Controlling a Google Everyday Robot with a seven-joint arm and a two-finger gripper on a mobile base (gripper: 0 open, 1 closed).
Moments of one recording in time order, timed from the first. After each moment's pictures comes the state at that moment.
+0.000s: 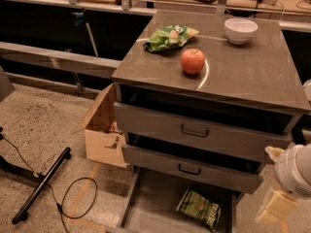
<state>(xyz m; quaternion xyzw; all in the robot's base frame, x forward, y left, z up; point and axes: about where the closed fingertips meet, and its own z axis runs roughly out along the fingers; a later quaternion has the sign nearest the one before) 0.375 -0.272 0.739 -0.53 0.83 0.00 0.16</state>
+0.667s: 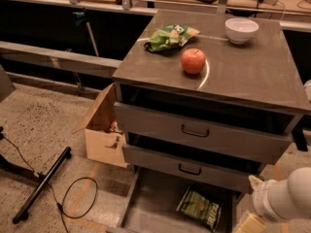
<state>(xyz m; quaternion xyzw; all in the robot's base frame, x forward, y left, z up) 0.374 -0.266 0.598 -0.48 0.86 0.04 0.18</state>
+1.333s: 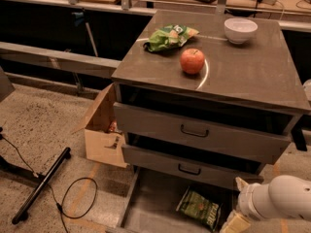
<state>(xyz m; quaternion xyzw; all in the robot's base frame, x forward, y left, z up) 0.401 -0.252 0.528 -0.49 0.84 0.05 0.20</state>
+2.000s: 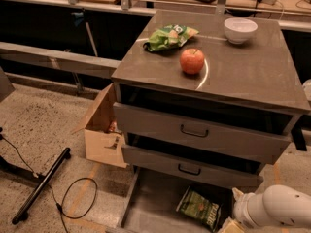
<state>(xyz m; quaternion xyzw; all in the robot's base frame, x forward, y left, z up) 0.394 -0.251 0.472 -0.46 0.86 0.09 0.20</state>
